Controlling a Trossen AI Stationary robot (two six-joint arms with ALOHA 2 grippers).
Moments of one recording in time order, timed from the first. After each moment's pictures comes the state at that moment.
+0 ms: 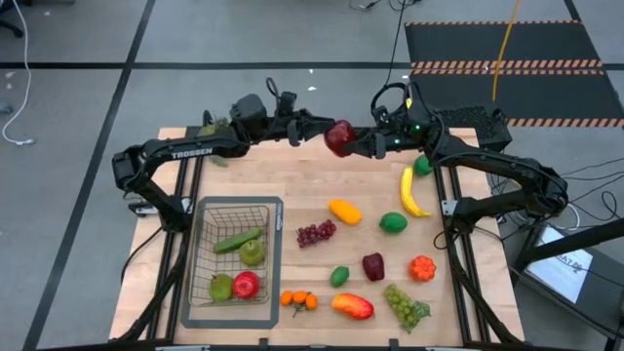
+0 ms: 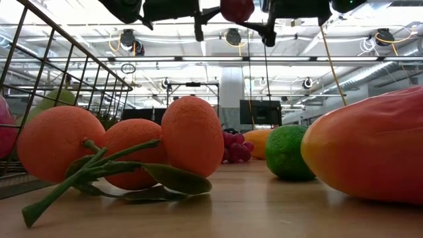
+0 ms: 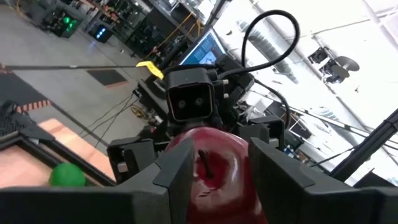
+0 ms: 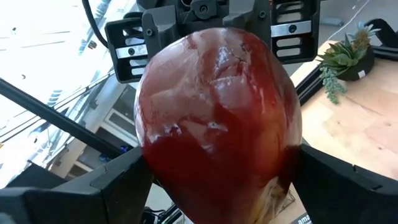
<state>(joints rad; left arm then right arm) 0.43 1.58 1.22 0.57 0.45 -0.81 -0.50 1.22 0.95 0.24 -0.58 0.88</state>
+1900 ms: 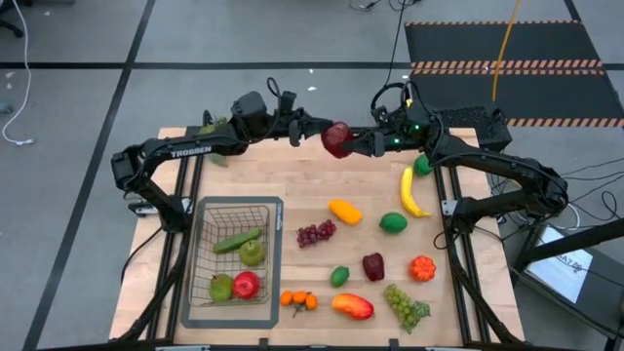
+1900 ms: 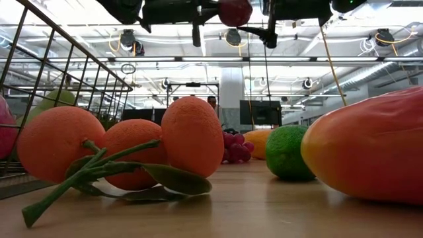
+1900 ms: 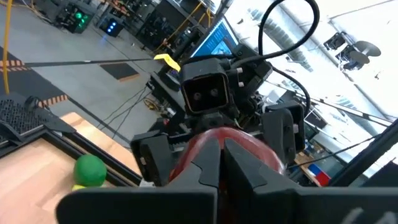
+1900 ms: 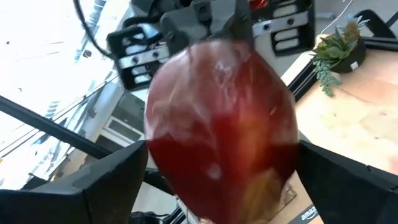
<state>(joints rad) 0.46 1.58 1.22 0.52 0.47 -0.75 -0.50 1.21 0.95 0.22 -0.56 0.93</state>
